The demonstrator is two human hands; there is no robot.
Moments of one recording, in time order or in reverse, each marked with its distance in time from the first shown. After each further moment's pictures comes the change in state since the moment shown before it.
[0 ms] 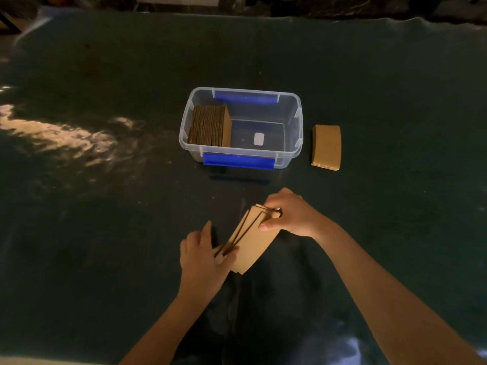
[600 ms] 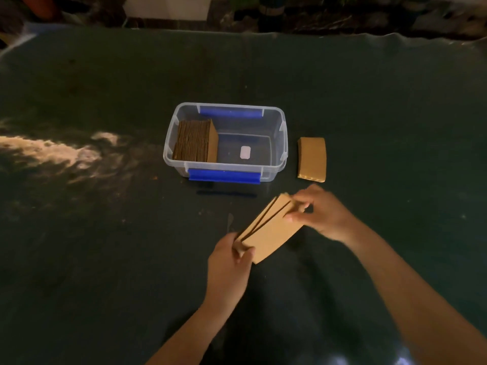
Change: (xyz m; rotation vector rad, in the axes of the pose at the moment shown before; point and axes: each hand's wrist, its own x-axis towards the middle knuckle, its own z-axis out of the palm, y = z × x) left_hand 0.003 0.068 0.017 -0.377 -0.042 0.061; right_hand -0.040 0.024 -0.055 0.104 0.243 0.044
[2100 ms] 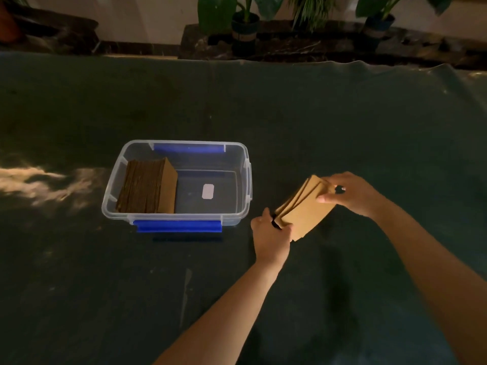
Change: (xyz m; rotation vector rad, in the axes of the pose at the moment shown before) left_hand 0.135 0.088 0.146 -0.224 -0.124 0.024; right_hand 0.062 0.123 -0.135 -0.115 0.166 0.184
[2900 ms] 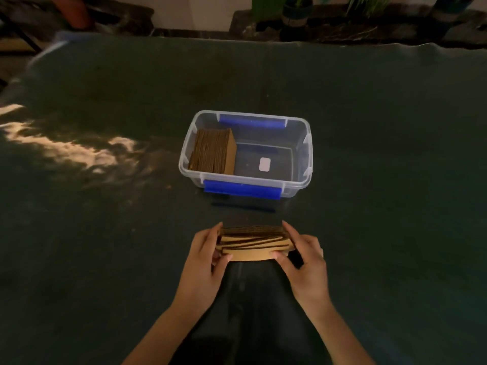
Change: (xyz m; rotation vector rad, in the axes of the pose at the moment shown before) left_hand -0.119 -0.095 -0.204 0.542 0.179 0.212; right_hand -0.121 -0.117 0.232 0.353 0.337 -0.154
